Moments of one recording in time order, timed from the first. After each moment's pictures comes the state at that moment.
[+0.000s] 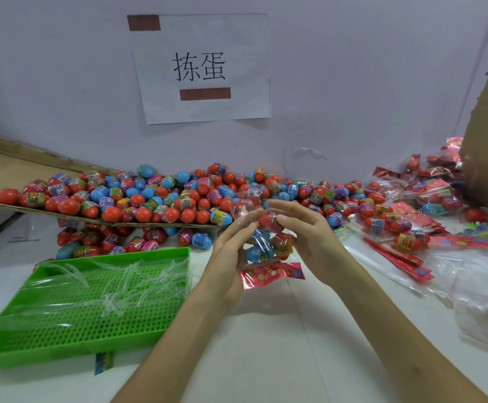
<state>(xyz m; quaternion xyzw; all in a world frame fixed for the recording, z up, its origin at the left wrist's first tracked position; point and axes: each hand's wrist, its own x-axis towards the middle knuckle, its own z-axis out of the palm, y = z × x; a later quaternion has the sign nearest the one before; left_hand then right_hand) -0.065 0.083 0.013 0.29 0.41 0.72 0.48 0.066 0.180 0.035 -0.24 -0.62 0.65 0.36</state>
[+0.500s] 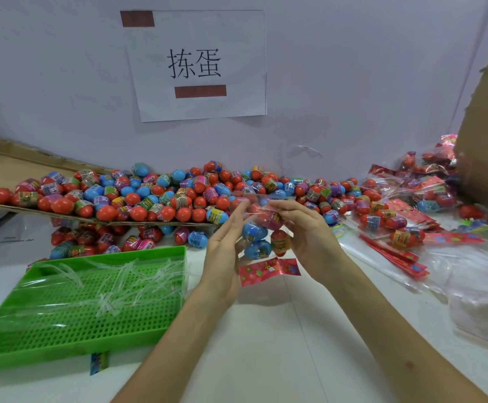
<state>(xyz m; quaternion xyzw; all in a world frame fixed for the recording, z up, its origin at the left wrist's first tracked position) -0.057 0.083 0.017 0.30 0.44 0.74 0.42 0.065 0.179 0.032 -0.23 -0.57 0.68 0.40</state>
